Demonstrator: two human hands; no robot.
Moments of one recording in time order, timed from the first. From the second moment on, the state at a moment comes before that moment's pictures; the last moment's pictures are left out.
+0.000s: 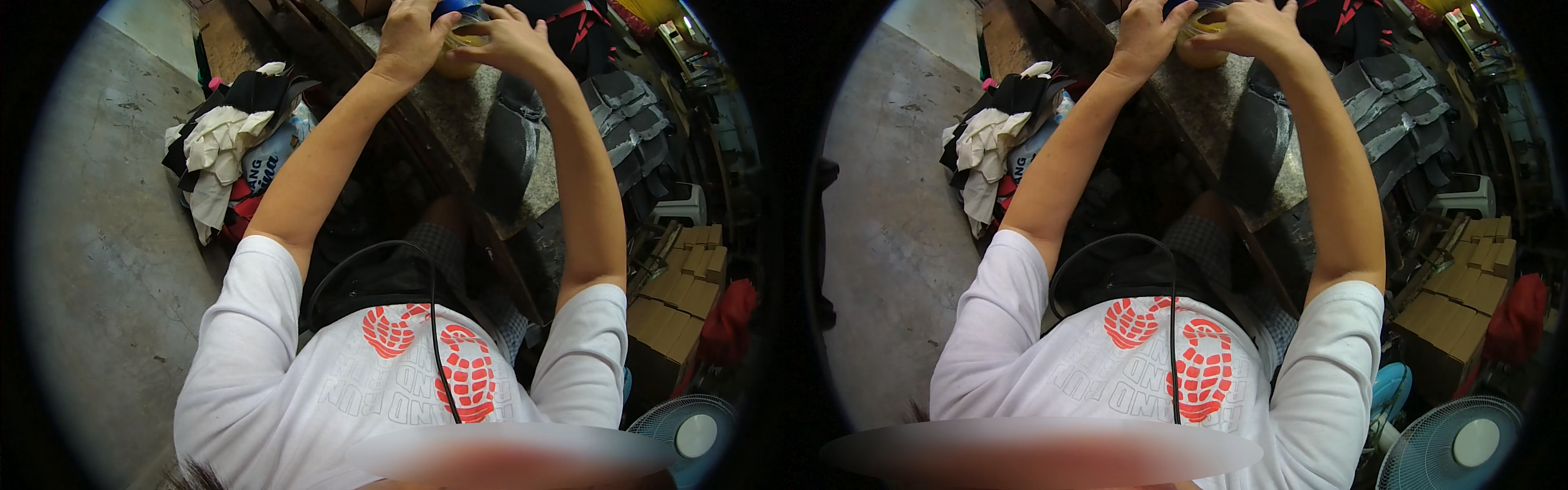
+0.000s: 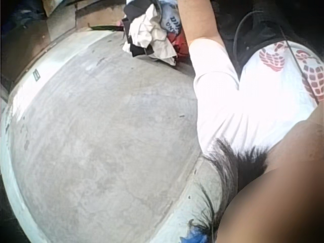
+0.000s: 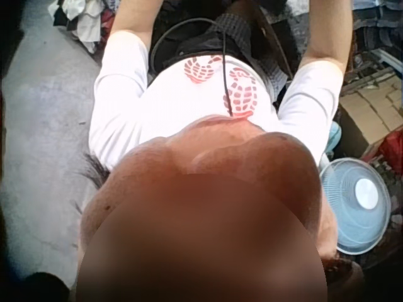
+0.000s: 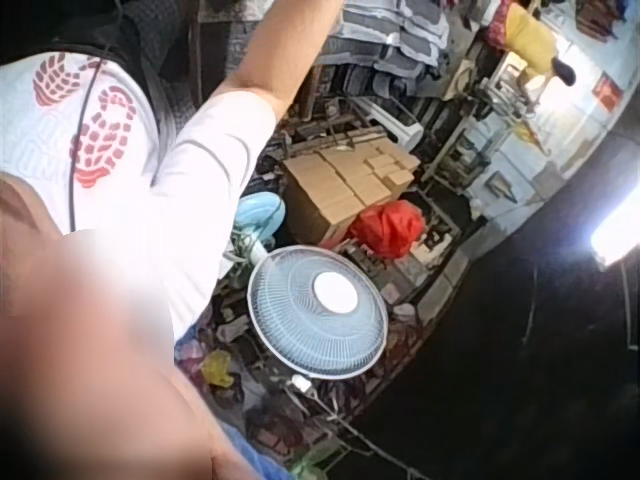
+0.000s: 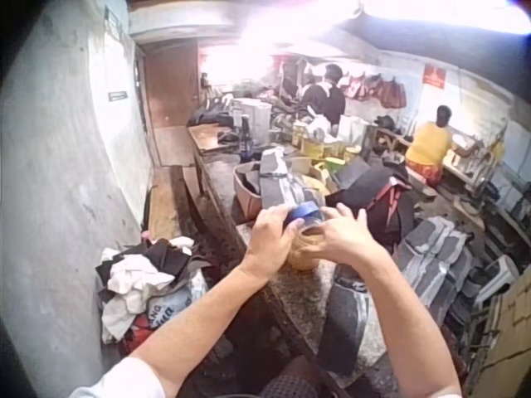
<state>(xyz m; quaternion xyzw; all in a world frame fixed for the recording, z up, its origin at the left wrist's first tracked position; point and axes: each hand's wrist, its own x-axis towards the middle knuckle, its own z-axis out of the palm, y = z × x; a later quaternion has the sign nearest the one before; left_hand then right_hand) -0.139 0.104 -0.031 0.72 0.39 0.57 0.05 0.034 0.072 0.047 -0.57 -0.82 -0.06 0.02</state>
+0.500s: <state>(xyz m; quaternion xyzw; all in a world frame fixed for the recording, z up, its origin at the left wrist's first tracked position) -0.143 0.053 -0.017 0.74 0.38 0.55 -0.11 0.118 -0.034 0.076 -0.45 -0.84 -0.02 0.30</state>
